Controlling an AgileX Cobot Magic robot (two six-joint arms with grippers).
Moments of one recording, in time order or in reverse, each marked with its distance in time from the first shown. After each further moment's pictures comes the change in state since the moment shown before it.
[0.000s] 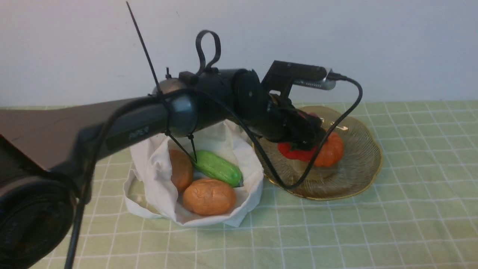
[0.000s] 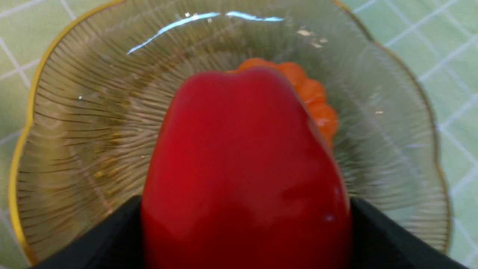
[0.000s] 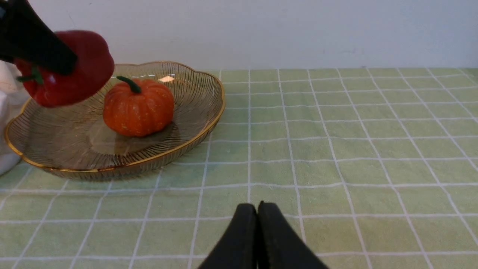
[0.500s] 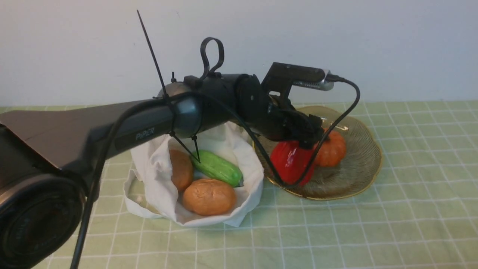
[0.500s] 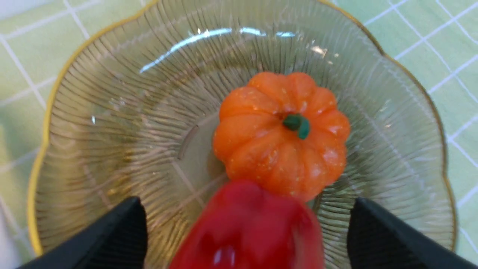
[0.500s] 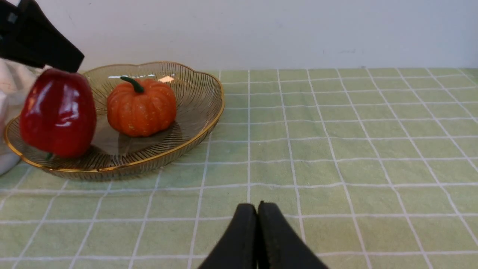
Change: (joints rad) right arm -0.001 0.000 0.000 0.000 0.000 0.000; left arm 0.001 -0.011 -0.039 0.034 0.030 0.008
